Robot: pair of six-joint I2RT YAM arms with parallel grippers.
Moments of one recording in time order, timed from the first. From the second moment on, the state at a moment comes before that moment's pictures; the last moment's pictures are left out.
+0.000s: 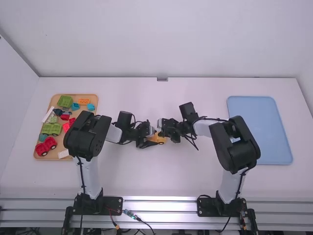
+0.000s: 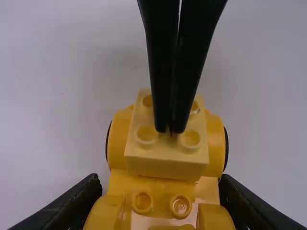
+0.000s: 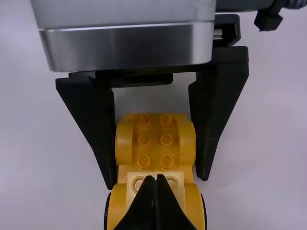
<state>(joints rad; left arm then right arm) -0.21 2.06 0.76 0.36 0.96 0.91 0.39 1.96 0.95 -0.11 -0.86 -1.06</state>
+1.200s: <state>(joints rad) -0.20 2.06 0.76 0.38 0.95 0.91 0.37 2.03 0.99 -0.12 -0.93 -1.13</state>
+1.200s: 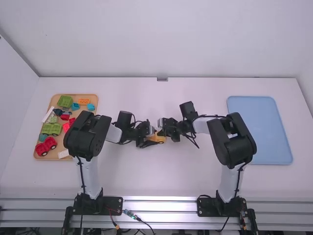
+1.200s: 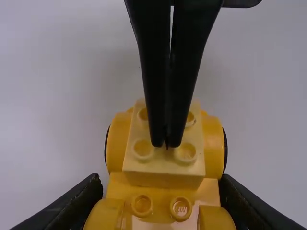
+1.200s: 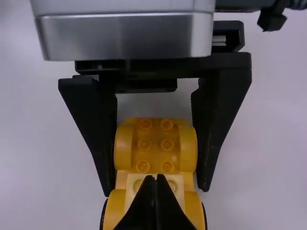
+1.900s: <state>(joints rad) -0.20 2.06 0.76 0.36 0.95 0.91 0.38 1.98 1.01 -0.25 -0.90 -1.15</state>
